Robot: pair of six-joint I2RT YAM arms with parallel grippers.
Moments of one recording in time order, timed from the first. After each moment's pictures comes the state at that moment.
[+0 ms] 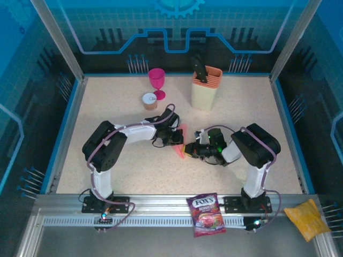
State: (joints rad) left arm -0.63 1.91 1.16 -0.32 0.36 -0.71; right arm 0.46 1.90 0.44 0.82 -0.78 1.02
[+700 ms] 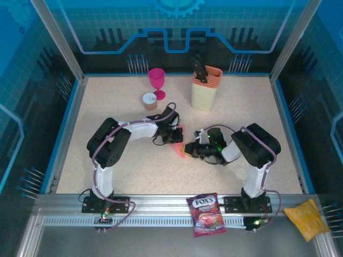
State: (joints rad) left arm -0.60 1.98 1.21 -0.32 0.35 -0.67; right arm 0.46 1.90 0.45 0.79 -0.78 1.00
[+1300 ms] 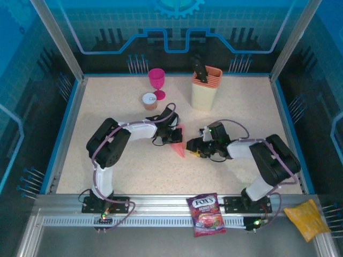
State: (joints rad) left arm -0.60 1.97 1.18 -0.28 0.34 -0.65; right arm 0.43 1.58 0.55 0.13 -0.64 0.81
